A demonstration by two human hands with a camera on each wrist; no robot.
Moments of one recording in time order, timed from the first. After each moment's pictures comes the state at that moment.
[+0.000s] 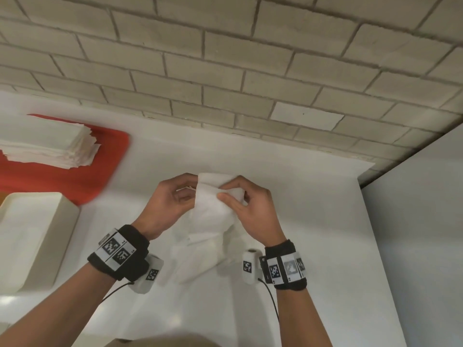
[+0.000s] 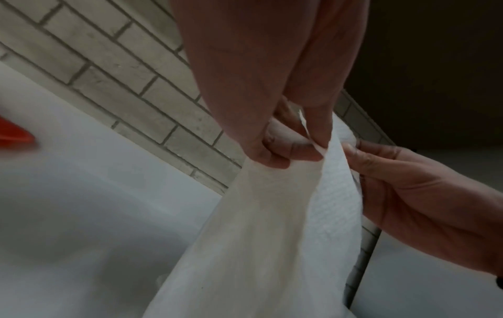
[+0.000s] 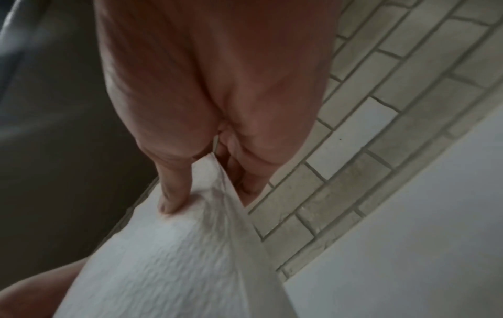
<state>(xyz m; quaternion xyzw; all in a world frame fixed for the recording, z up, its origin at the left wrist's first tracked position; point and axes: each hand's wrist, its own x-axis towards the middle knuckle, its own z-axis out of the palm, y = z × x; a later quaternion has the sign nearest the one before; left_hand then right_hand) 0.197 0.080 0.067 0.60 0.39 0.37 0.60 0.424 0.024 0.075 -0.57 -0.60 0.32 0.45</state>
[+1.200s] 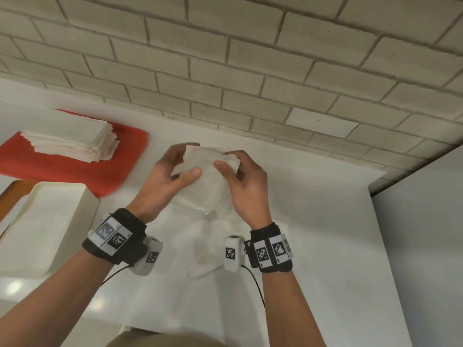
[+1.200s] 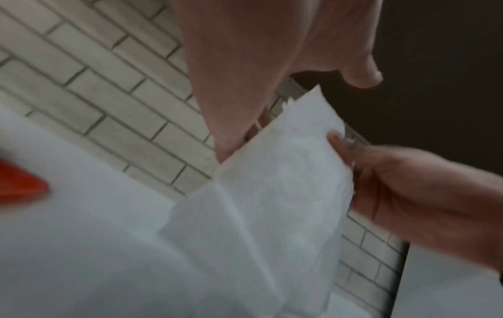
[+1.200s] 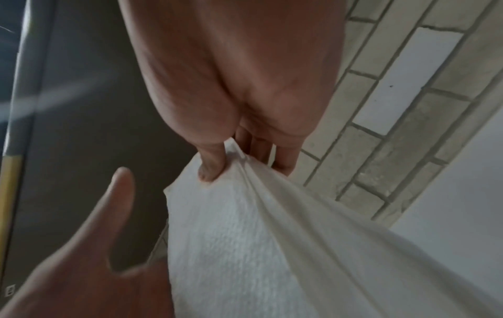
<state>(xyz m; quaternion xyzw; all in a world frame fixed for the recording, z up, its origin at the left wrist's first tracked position) 0.155 0.083 0.121 0.61 0.40 0.42 0.53 0.360 0.057 0.110 -0.58 -0.55 0.30 0.52</state>
